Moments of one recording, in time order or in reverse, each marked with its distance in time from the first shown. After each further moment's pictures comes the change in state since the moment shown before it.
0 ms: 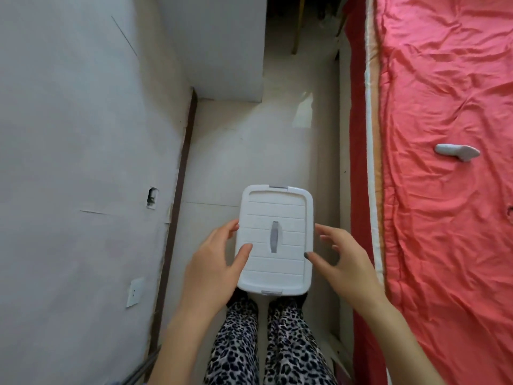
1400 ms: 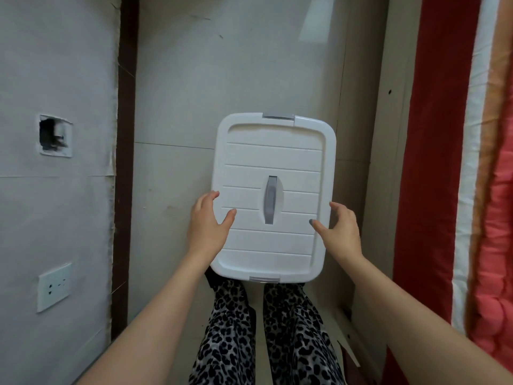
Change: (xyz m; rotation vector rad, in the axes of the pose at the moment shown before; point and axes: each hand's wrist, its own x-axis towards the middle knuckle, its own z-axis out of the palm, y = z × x) left_hand 0.171 -0.259 0.302 0.033 -0.058 -0.297; right_hand 0.158 0.323 0.228 -0.005 -0.026 0.524
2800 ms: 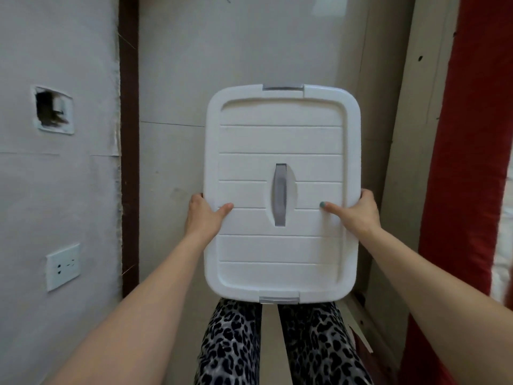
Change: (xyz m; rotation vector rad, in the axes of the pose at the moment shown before) left_hand 0.015 -0.053 0.010 -0.003 -0.073 -0.353; right_hand 0.025 0.020 0.012 0.168 -0.048 0.182
